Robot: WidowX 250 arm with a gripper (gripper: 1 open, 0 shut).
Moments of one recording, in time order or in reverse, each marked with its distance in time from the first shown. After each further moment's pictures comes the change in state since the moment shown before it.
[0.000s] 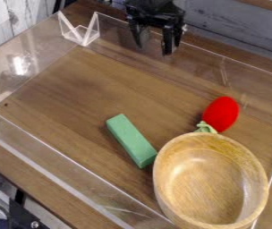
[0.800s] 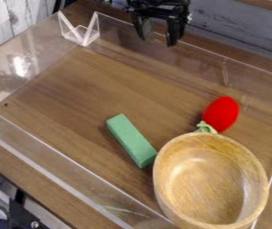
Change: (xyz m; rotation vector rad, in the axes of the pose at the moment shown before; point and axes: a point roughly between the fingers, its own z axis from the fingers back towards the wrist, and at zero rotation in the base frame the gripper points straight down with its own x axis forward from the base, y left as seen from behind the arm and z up) arm 0.001 -0.017 -0.006 -0.010 -0.002 0.032
